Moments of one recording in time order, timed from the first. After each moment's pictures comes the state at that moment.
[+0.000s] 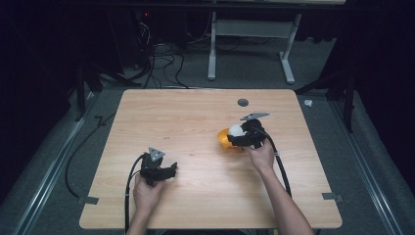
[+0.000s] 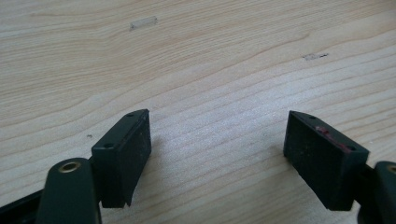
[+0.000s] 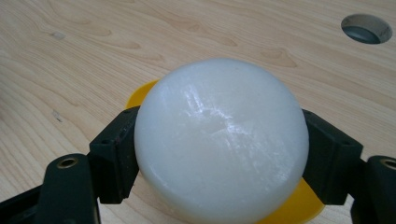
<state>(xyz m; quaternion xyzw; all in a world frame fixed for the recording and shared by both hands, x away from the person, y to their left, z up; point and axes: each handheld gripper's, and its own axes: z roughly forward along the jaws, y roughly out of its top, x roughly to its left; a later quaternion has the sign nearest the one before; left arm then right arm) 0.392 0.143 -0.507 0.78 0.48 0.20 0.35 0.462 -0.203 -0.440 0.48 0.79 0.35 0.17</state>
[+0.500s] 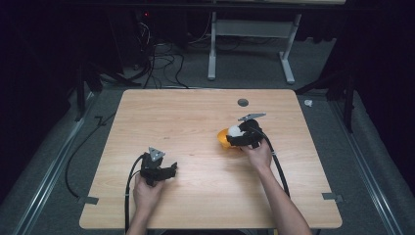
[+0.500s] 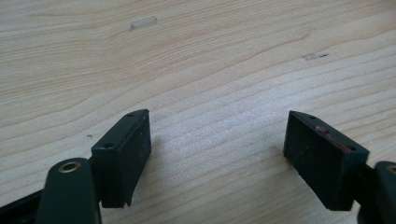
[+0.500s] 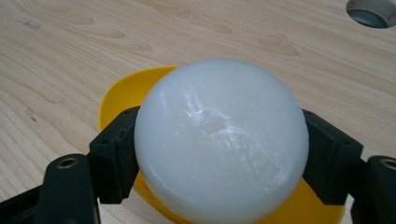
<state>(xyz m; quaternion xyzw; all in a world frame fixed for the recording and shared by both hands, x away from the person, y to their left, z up) 0.392 0.143 -0.507 0.78 0.48 0.20 0.35 0.470 -0.200 -0.452 0.49 0.79 0.33 0.17</state>
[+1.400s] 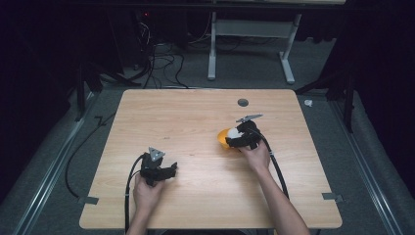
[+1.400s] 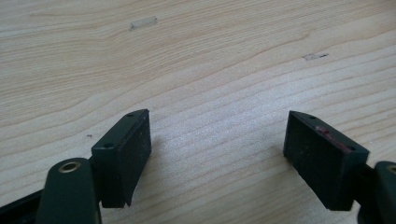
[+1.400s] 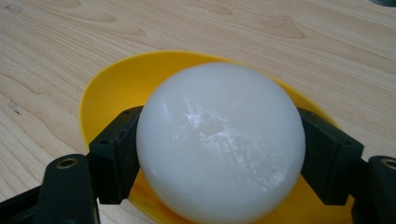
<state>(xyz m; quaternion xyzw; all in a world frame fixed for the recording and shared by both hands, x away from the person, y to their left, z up) 0.392 0.143 -0.507 0.78 0.48 0.20 0.35 0.473 -0.195 -0.461 0.50 0.79 0.31 0.16</state>
